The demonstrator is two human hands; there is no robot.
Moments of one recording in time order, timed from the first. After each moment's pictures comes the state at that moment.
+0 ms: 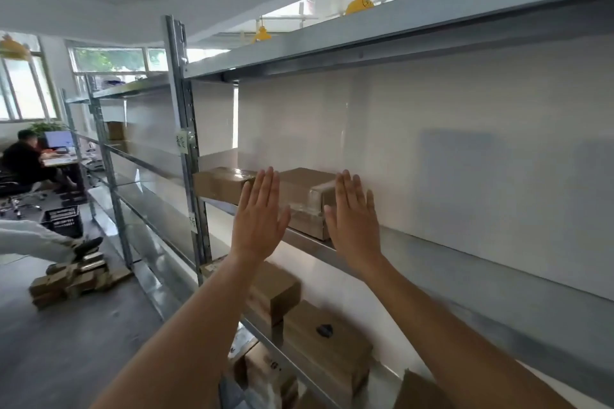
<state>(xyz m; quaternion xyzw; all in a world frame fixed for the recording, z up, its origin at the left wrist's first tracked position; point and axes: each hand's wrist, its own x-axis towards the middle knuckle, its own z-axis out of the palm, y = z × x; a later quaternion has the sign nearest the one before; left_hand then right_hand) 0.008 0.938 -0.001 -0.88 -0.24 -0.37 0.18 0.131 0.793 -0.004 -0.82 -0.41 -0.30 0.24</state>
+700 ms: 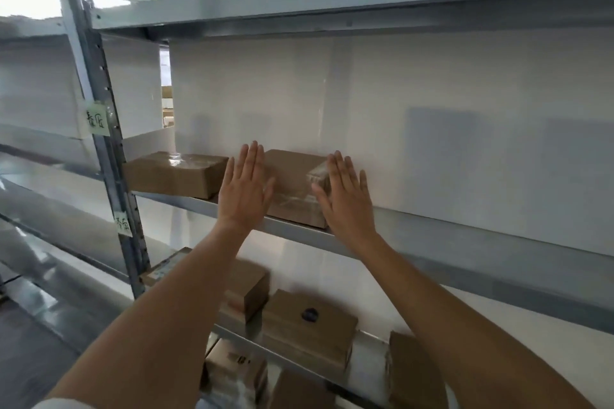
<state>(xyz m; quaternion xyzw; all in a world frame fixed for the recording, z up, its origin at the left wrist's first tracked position) 0.061 1.035 0.002 -0.92 -0.13 -0.36 0.06 0.132 0.839 -0.007 -0.87 -0.31 -0.31 0.21</state>
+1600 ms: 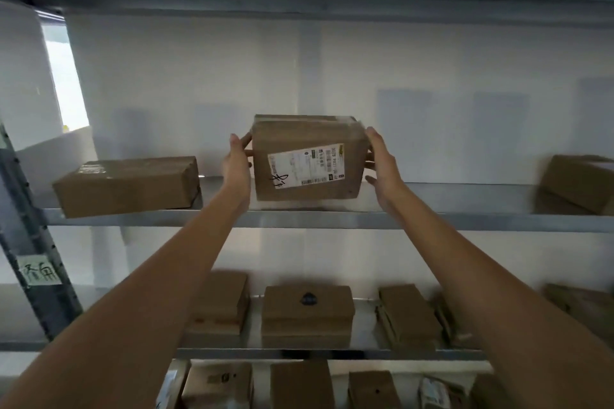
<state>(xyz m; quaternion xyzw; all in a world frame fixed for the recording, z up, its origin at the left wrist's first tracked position) 0.078 1.075 0.037 -0.63 -0.03 -0.21 -0.74 0.075 0.847 0.037 -0.69 -0.03 -0.14 0.71</state>
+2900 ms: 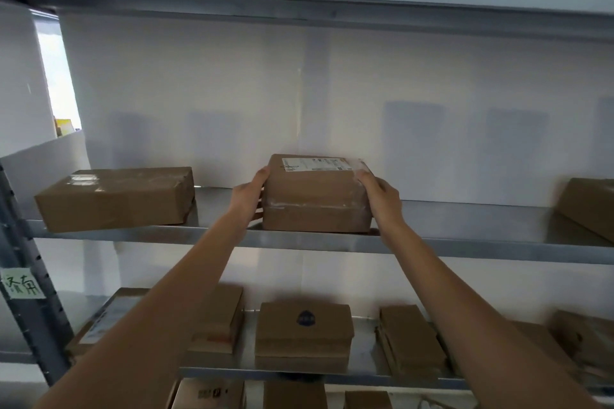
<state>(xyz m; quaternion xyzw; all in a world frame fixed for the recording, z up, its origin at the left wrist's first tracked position) 0.095 1.076 0.016 -0.69 -0.07 -0.07 -0.71 0.098 0.848 0.011 -0.76 0.05 -0.19 0.63</state>
